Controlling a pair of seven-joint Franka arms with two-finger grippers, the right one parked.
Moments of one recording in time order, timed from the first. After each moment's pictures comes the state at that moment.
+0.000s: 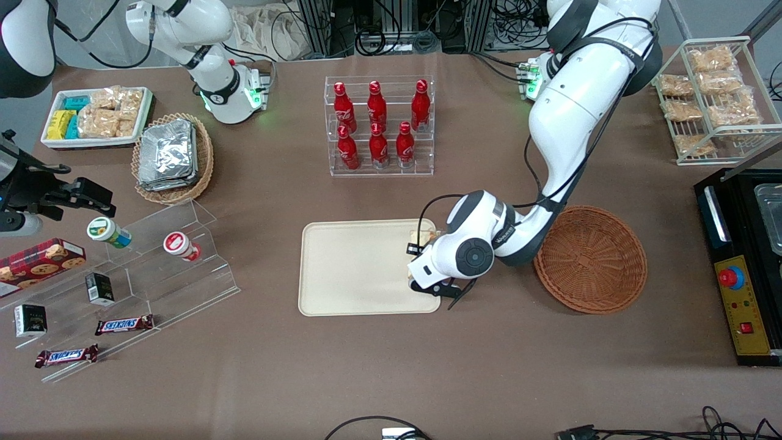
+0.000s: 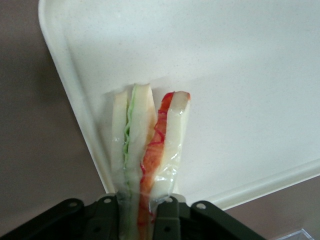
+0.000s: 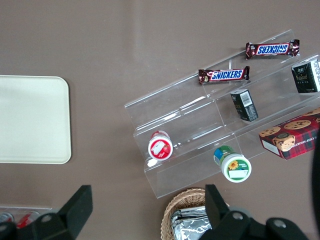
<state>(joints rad) -0.29 0.89 -0.41 -1.35 -0.04 2.05 -0.37</state>
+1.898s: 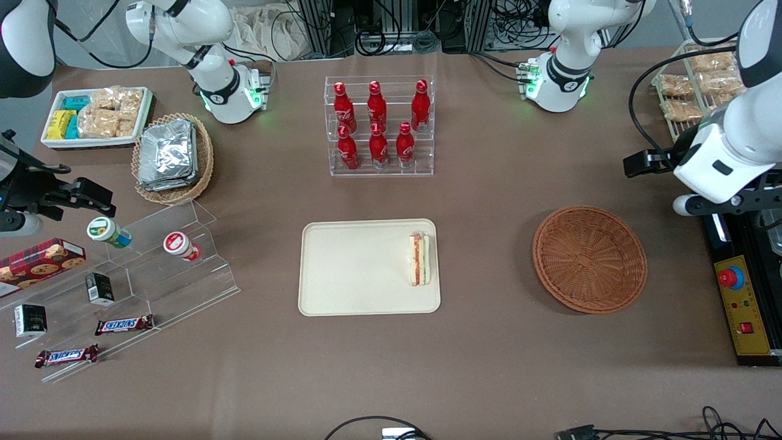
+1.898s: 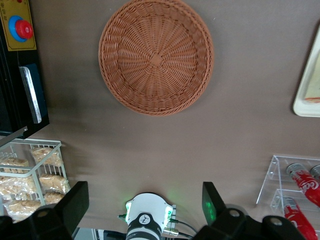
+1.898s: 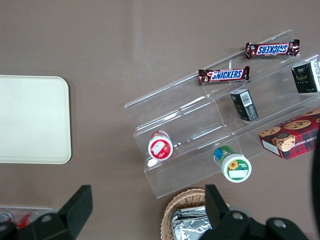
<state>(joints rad) 0.18 0.21 -0.39 -1.32 0.12 1.21 -0.23</state>
